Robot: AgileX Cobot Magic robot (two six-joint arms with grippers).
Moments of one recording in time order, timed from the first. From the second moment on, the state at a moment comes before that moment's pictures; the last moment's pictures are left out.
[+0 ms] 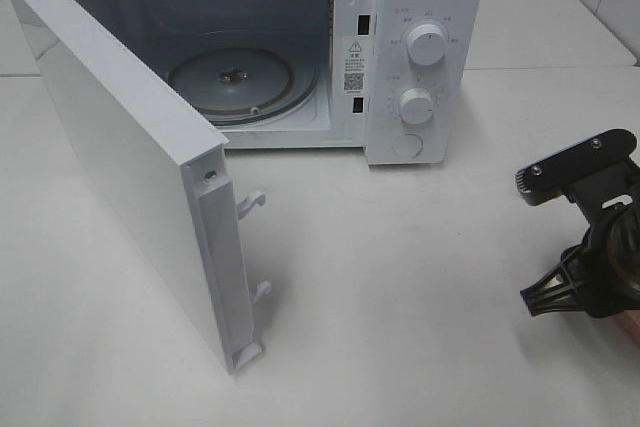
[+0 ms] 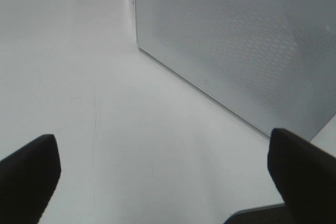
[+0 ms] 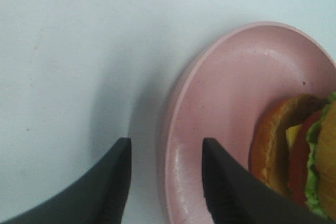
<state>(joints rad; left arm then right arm) -0.09 0.00 -0.50 -0.13 1.05 0.06 0.61 1.48 -0.45 -1.06 0.63 1.32</state>
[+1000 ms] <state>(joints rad) -0.09 0.00 -0.50 -0.13 1.05 0.06 0.61 0.95 -0.45 -0.38 0.53 0.53</state>
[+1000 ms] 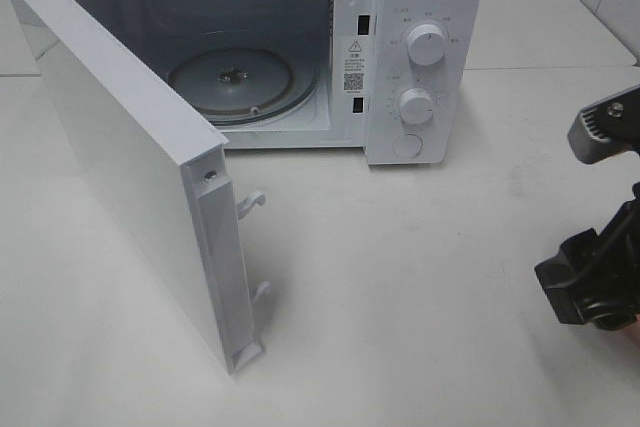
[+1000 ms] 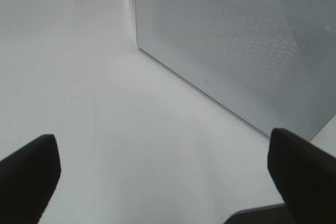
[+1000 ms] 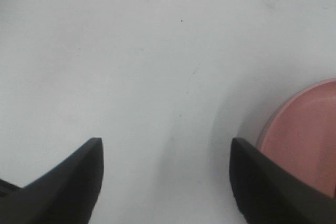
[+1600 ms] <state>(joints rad) -0.09 0.00 -0.50 -0.13 1.05 0.06 0.61 0.72 -0.64 -0.18 0.88 0.29</state>
